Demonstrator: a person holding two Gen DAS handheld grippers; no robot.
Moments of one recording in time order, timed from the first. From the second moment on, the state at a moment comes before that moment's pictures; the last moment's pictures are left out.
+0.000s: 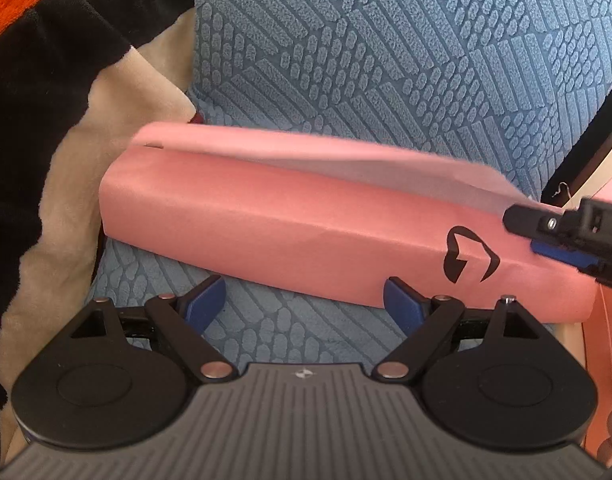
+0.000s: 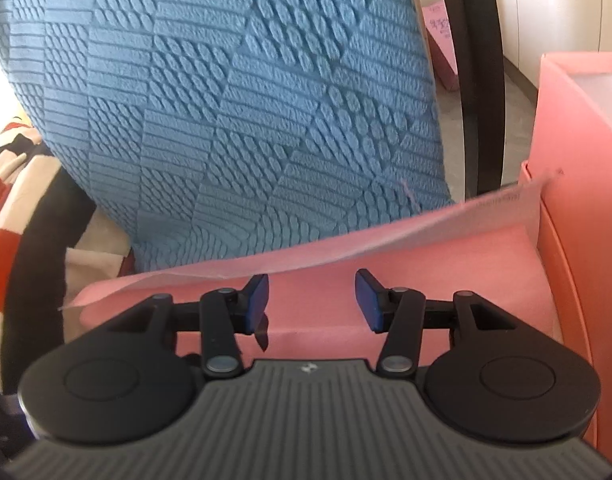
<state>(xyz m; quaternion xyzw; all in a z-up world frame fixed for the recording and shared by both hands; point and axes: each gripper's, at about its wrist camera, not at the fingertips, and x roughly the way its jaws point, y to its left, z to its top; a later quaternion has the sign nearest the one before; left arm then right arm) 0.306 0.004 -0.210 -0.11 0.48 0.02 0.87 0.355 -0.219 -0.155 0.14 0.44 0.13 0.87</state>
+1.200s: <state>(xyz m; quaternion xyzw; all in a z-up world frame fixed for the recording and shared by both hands) 0.343 0.070 -0.160 -0.12 0.45 -0.03 0.88 0.349 -0.221 -0.169 0.17 0.50 0.12 0.84</state>
